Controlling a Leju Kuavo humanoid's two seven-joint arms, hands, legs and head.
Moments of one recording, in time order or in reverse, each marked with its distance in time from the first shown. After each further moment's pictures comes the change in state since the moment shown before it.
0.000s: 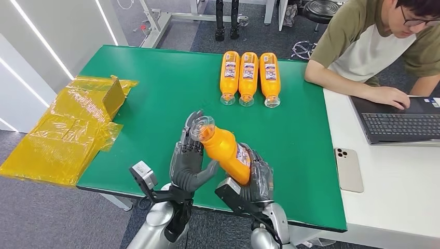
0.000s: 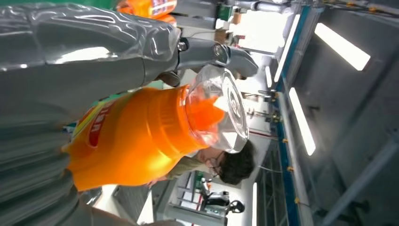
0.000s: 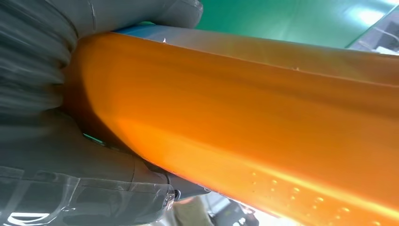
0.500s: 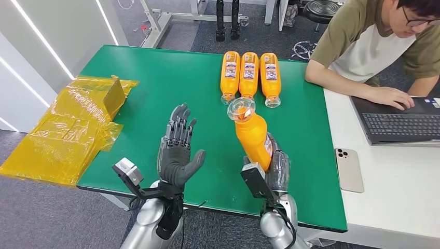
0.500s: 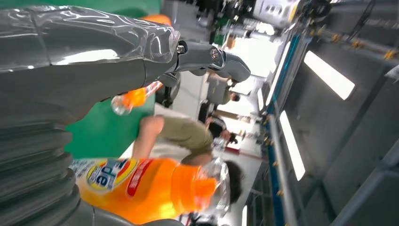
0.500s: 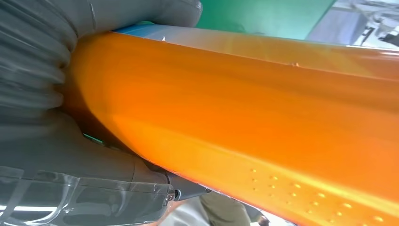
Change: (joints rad) left arm 0.021 0.001 0.052 -0.087 0.022 0.040 0.002; right arm -0.055 0.027 -0.177 0.092 -0.220 -0.070 -0.177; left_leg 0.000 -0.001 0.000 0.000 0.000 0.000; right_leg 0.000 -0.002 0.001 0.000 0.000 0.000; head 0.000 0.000
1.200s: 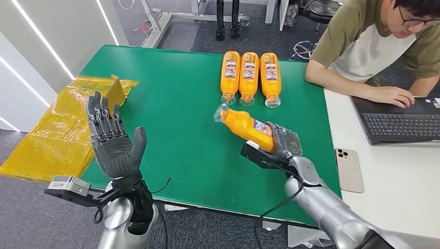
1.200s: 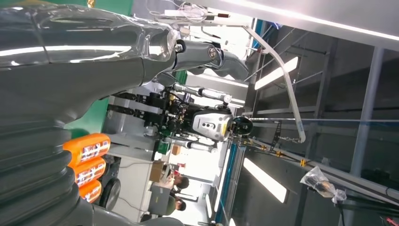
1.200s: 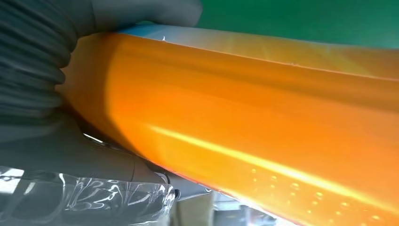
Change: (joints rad) left arm 0.065 0.000 0.170 -0.284 -0.084 0.314 -0.066; right arm -0.451 -0.214 0.486 0.427 -0.047 0.196 0.313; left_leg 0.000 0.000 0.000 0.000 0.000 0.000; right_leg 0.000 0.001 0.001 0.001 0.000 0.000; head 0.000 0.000
